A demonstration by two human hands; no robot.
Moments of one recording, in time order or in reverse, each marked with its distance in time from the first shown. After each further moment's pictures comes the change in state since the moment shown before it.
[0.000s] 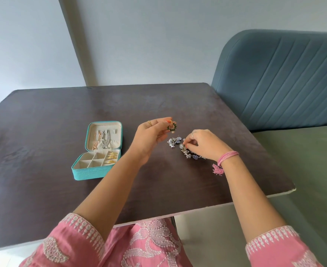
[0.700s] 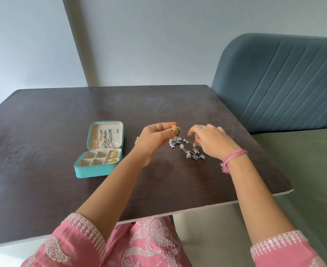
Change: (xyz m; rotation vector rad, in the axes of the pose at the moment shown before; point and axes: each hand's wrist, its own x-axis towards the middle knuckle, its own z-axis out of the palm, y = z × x) left_hand -0.007 -0.002 0.003 0.077 -0.049 -0.034; right_hand -0.009 0.000 -0.017 -0.242 0.061 -0.010
